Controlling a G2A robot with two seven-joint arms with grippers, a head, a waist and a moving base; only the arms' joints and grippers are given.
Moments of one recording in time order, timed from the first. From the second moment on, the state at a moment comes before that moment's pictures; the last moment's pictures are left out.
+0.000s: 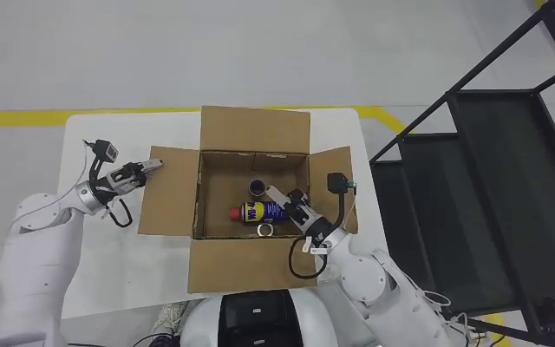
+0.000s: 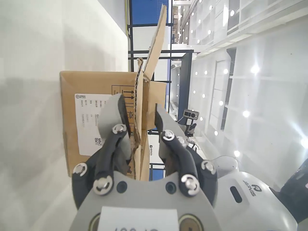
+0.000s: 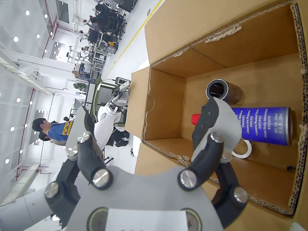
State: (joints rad) left arm 0.95 -1.08 -1.46 -0.89 -0.41 -0.39 -1.28; right arm -1.65 -1.20 1.15 -2.05 -0.28 0.09 0.16
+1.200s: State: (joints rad) left arm 1.15 -1.00 -1.75 -1.00 -0.56 -0.42 -1.11; right arm -1.40 -1.24 0.94 -1.94 -0.41 0.19 0.29
